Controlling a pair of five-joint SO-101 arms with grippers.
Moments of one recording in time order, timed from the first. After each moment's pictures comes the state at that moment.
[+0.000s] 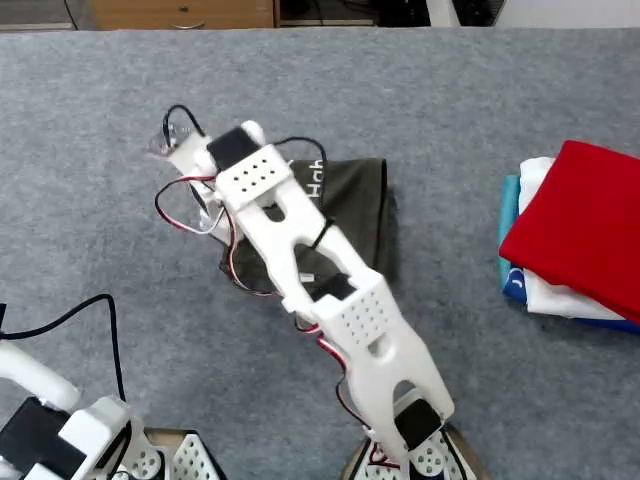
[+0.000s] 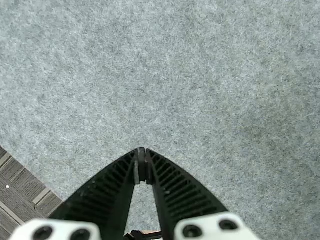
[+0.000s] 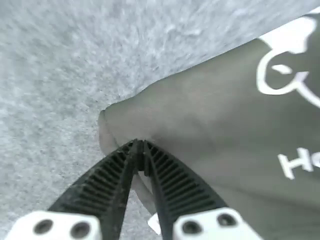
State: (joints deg) left arm -62.7 -15.5 -4.0 98.5 -22.3; right arm -41.2 46.4 -54.0 101.1 10.6
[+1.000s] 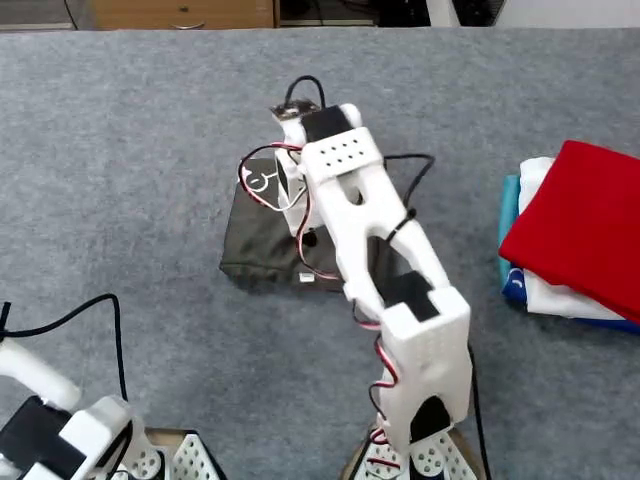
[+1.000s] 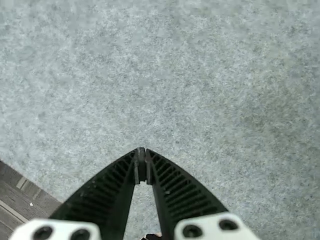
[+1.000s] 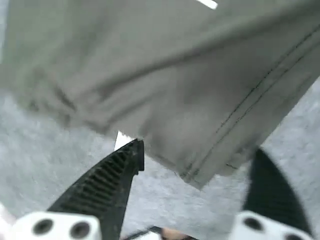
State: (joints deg) left arm -60.0 -15.5 -4.0 98.5 -28.5; right arm -26.5 29.2 -22.0 99.4 -15.7
